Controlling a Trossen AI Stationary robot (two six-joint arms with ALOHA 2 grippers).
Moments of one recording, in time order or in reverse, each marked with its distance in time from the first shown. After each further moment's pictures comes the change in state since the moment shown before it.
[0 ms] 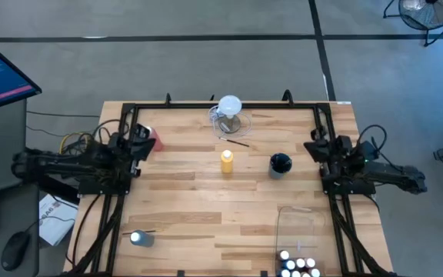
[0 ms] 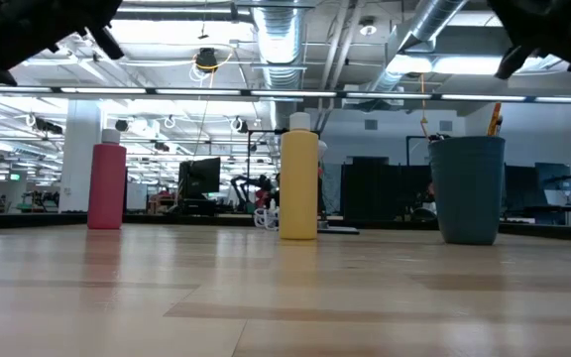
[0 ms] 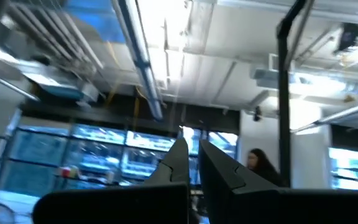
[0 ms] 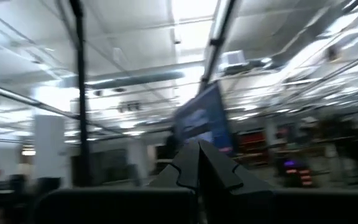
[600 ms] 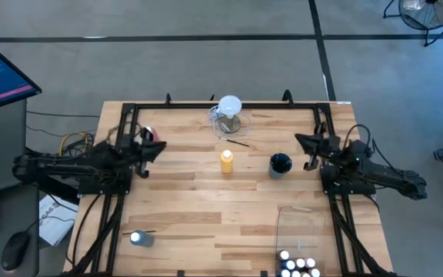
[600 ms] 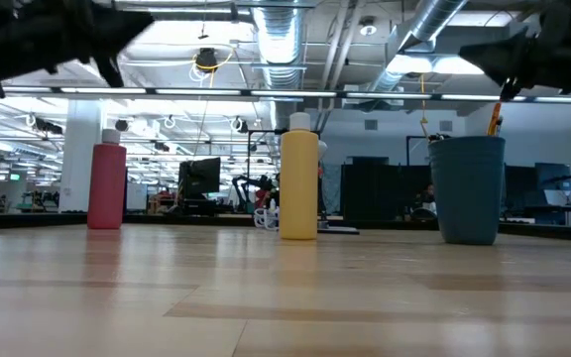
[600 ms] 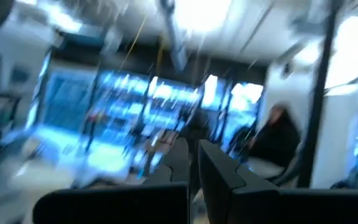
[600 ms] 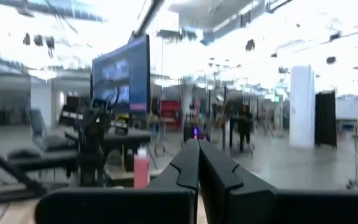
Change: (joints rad) left arm 0.000 -0.081 -0.012 -0.331 -0.076 -0.022; right arm -0.087 -0.004 -0.004 -0.223 0.174 -0.267
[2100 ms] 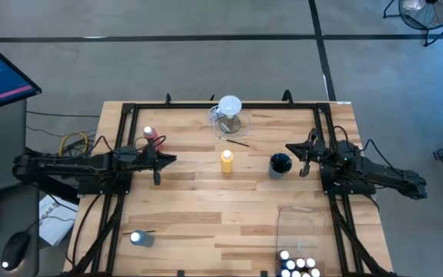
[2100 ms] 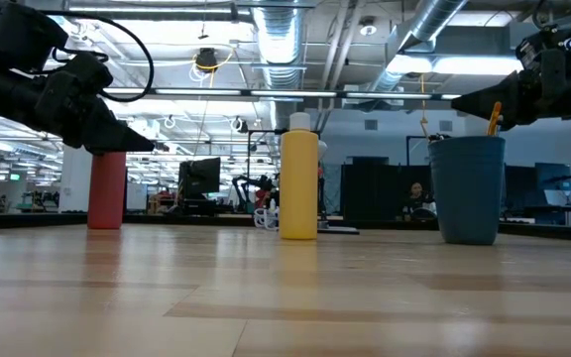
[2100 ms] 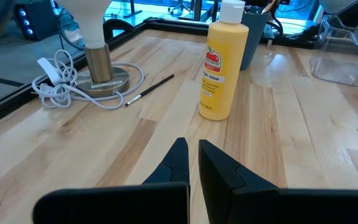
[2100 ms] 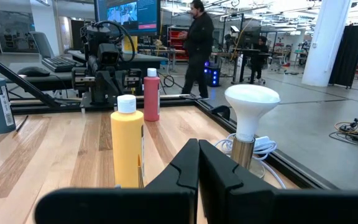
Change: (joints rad) left arm 0.000 0.000 0.000 -0.672 -0.098 0.124; right arm 0.002 0.000 0.000 -0.315 -0.031 0.000
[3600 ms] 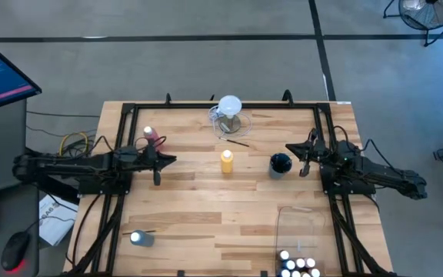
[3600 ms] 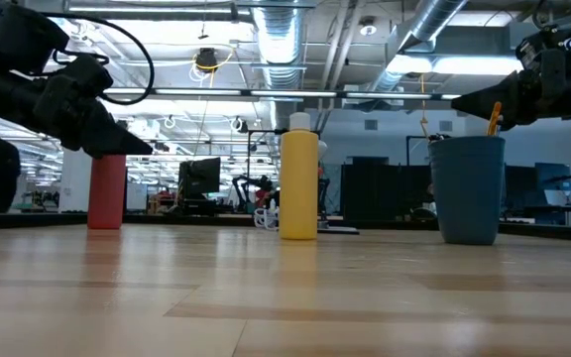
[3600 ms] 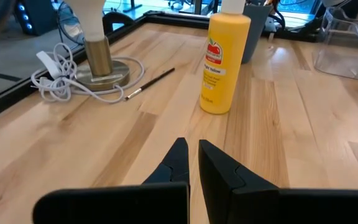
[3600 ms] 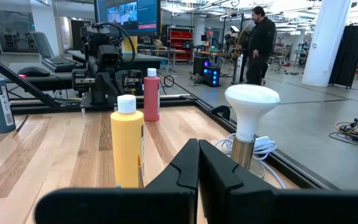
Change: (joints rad) left arm 0.000 0.000 0.000 -0.023 -0.001 0.000; right arm 0.000 0.000 0.000 0.000 0.000 0.000
